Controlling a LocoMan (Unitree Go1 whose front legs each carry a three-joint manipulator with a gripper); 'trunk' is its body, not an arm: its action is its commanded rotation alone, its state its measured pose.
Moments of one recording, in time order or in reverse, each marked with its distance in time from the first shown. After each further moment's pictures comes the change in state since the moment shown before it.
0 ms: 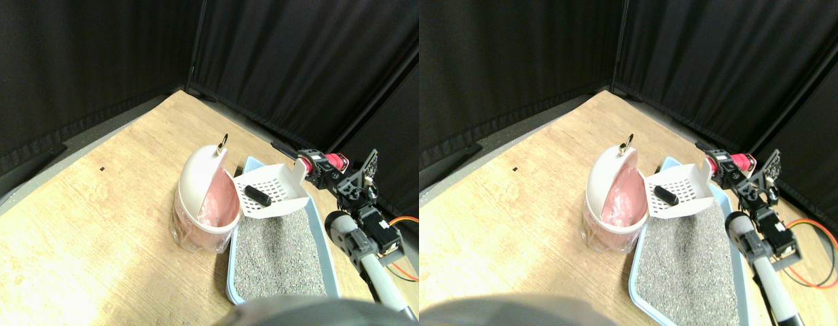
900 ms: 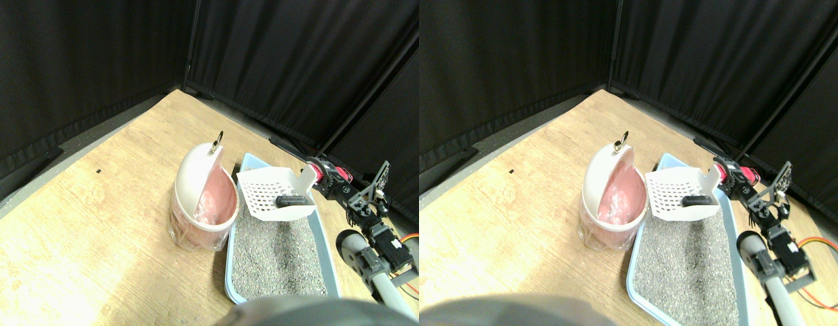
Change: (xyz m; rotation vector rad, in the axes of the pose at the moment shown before) right arm -0.019 -0.012 -0.022 0.223 -0.046 0.005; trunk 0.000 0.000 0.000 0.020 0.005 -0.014
